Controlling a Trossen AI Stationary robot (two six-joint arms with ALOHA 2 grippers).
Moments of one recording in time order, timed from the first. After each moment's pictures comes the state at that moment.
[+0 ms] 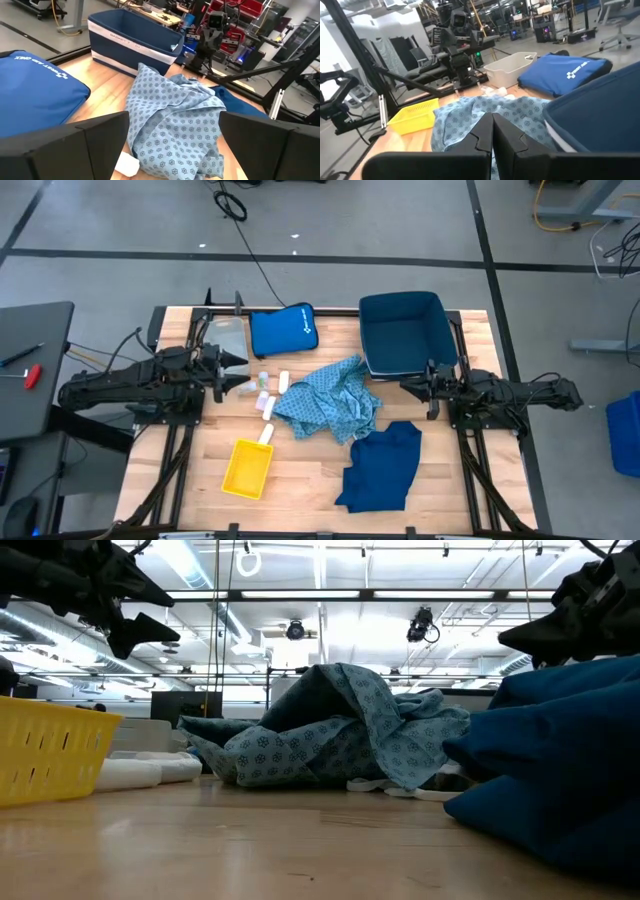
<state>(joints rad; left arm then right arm) 0.13 0.23 0.31 -0.26 -0.10 -0.36 0.05 0.04 0.02 0.01 0.18 0.30</state>
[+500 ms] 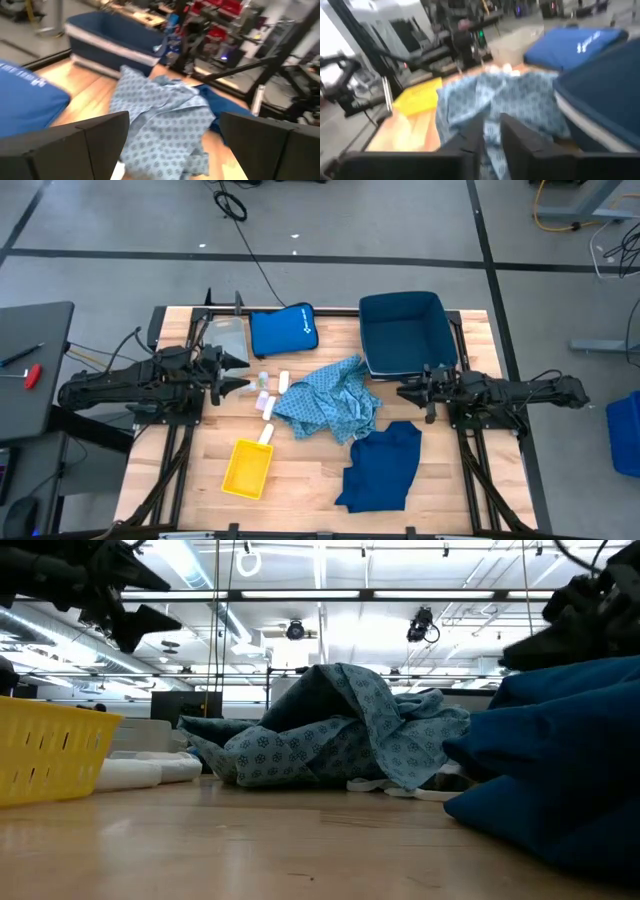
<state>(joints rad) 0.12 0.24 0.31 -0.20 -0.01 -0.34 0.05 0.16 0.02 0.00 0.12 0.37</state>
